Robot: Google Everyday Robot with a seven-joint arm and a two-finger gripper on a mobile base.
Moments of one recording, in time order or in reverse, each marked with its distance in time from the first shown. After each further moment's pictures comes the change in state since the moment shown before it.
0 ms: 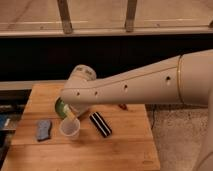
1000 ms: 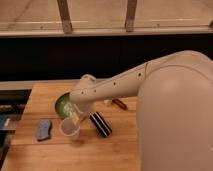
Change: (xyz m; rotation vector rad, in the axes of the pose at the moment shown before) arm 0.012 -0.017 0.115 -0.101 0.131 0.105
